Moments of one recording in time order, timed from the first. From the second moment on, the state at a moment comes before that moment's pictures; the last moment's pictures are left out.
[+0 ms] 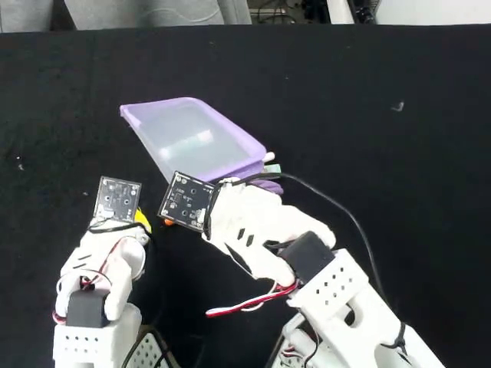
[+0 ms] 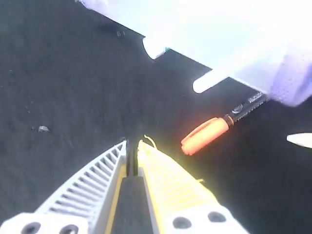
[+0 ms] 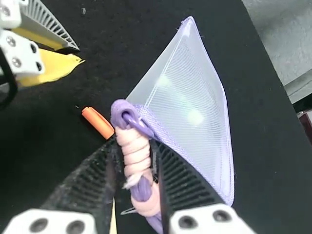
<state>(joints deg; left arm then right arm) -2.0 -104.1 87.8 61.9 -9.8 -38.9 -53.5 49.9 52.3 33.1</state>
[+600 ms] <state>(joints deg) 7.4 -104.4 78.9 67.1 -6.0 -35.3 -53.5 49.9 52.3 33.1</state>
